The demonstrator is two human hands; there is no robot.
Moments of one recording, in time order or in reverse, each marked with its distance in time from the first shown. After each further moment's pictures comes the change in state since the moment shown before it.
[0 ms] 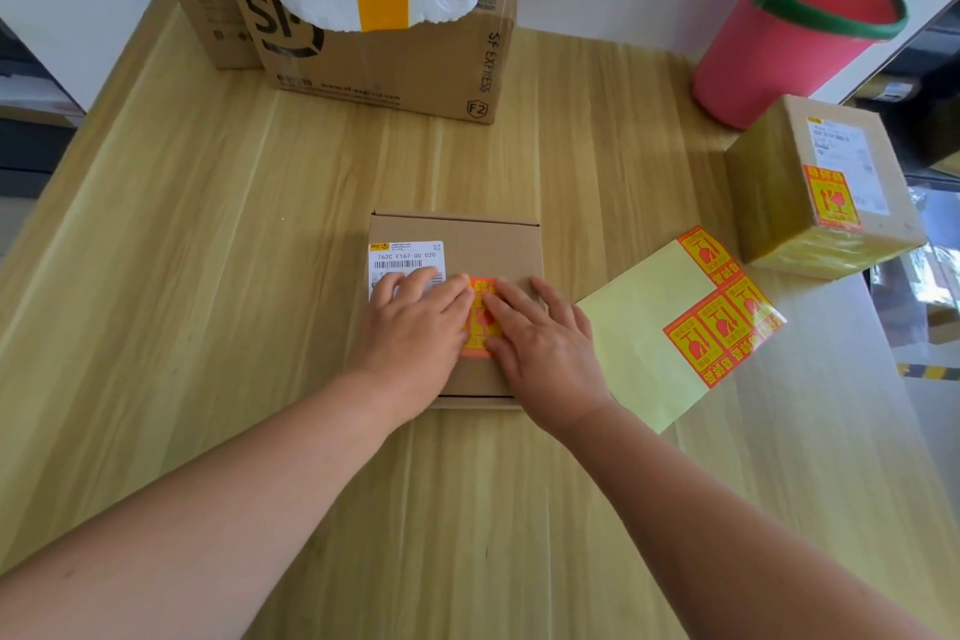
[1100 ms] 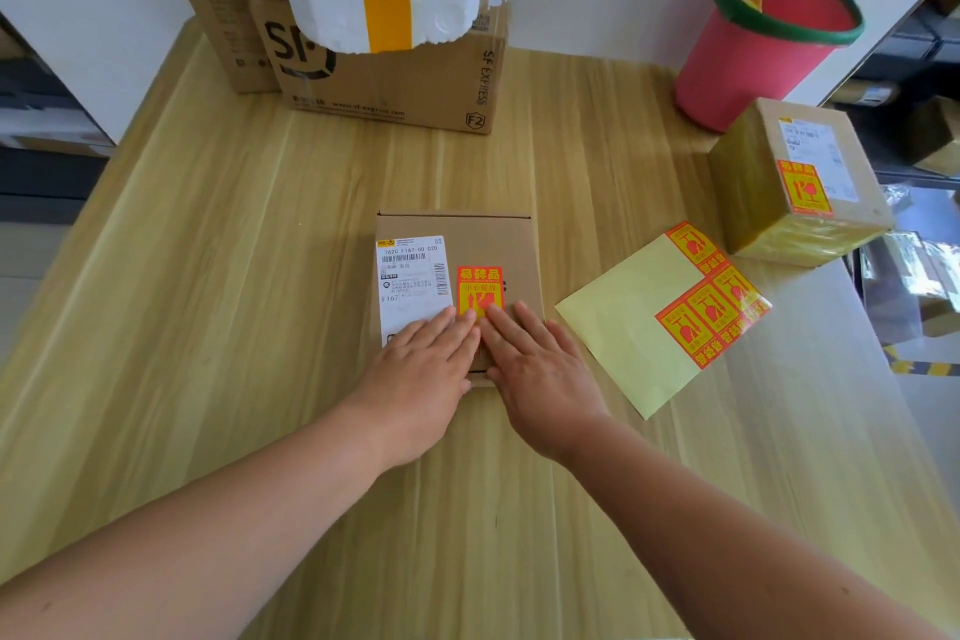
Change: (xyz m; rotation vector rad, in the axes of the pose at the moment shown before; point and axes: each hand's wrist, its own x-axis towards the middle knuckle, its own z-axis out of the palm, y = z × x) left_hand -0.051 0.017 -0.022 0.012 -0.362 0.070; right_hand -0.037 -0.014 0.002 -0.156 -0.217 -0.079
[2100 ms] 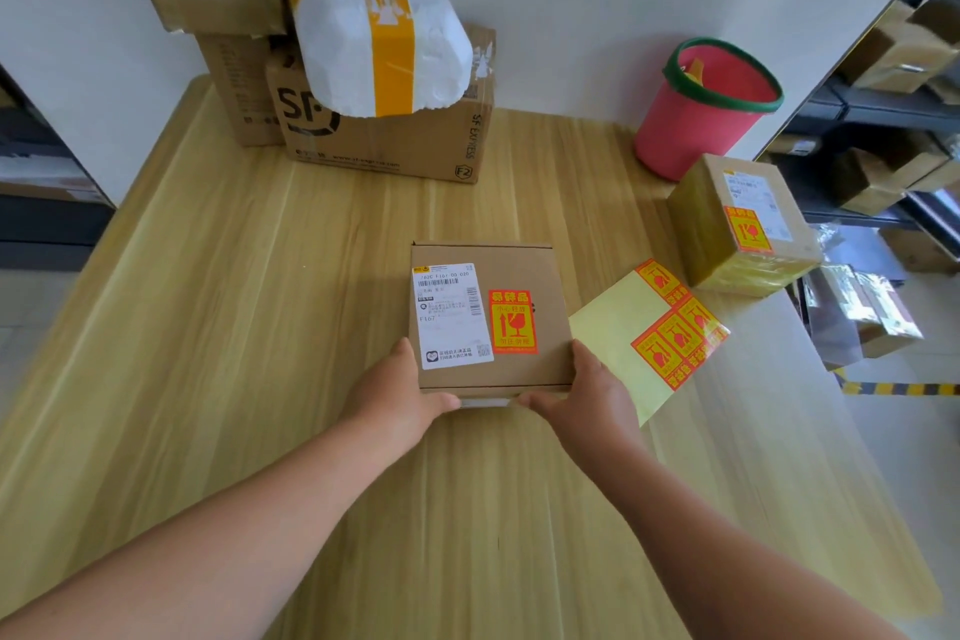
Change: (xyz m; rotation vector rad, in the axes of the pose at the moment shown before) left_hand -0.007 -0.016 -0.018 -0.750 0.052 -0.518; right_hand -0.031 -0.003 -0.041 0.597 0.214 0.674
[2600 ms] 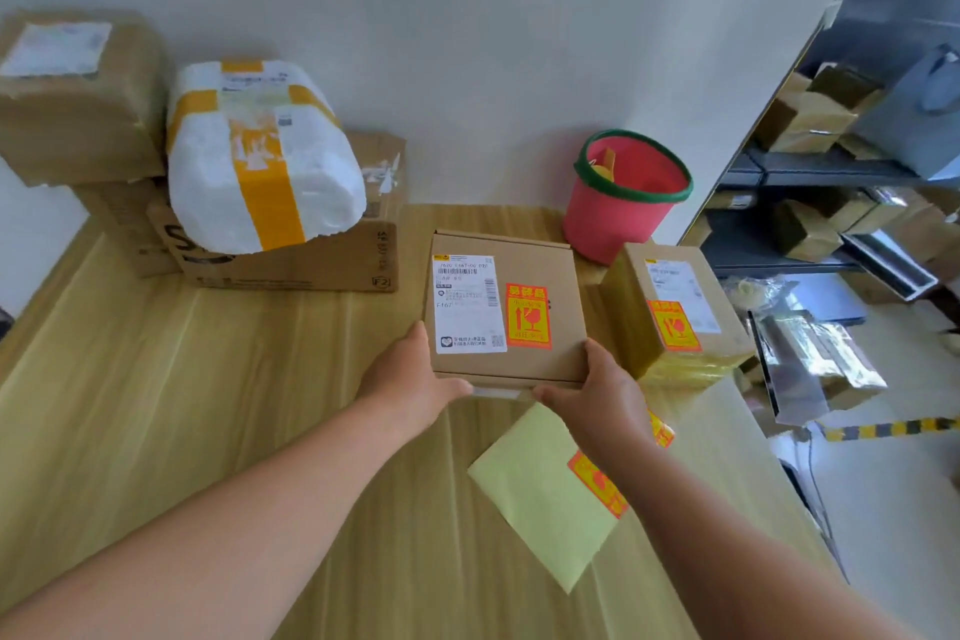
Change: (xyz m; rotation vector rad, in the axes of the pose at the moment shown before) left_hand 0.099 0.164 -0.013 -0.007 0.027 0.194; right_hand 0.122 0.006 -0.117 0.165 0.138 0.025
